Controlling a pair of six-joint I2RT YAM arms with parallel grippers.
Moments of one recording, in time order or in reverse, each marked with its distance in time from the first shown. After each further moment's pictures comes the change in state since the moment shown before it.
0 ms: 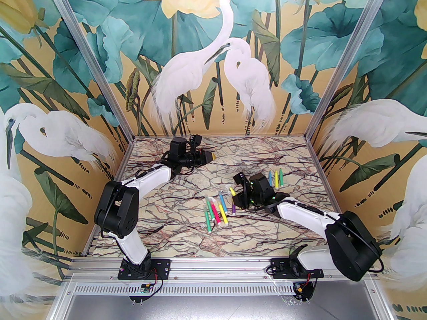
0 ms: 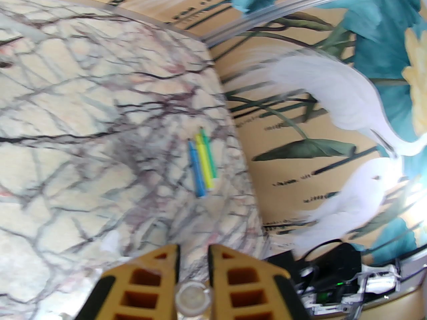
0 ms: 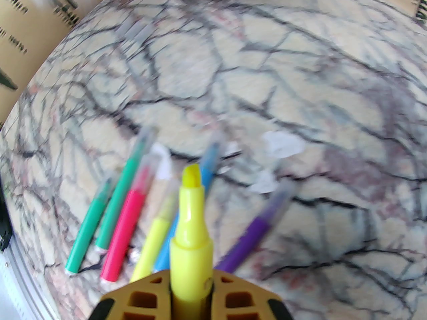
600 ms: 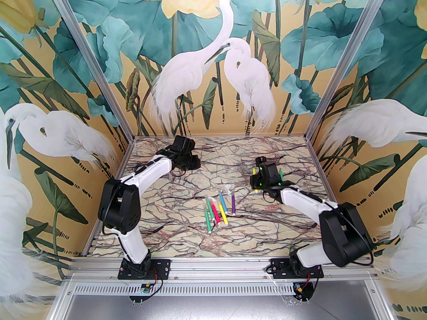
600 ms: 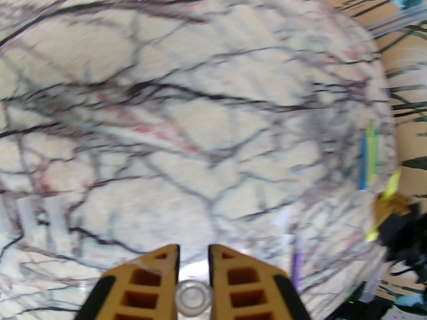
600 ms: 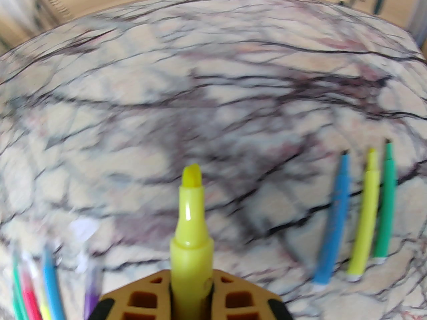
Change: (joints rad) left arm 0.000 0.077 0.168 -0.563 -0.523 0.295; right arm -0.175 0.156 0.184 -0.052 0.404 0.162
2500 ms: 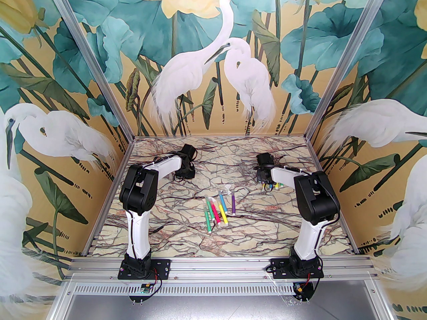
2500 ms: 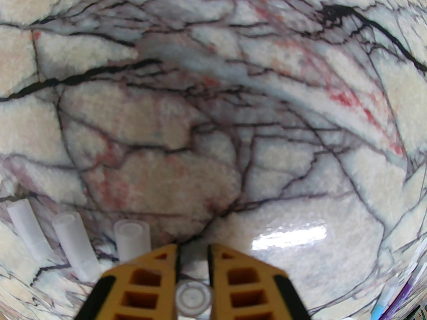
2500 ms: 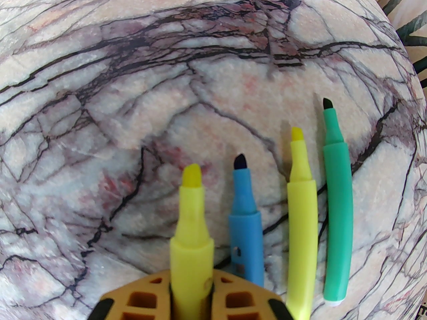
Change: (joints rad) left arm 0.021 0.265 0.091 -0.114 -0.256 0.077; right arm -0.105 0.377 0.278 -0.221 0.209 0.127
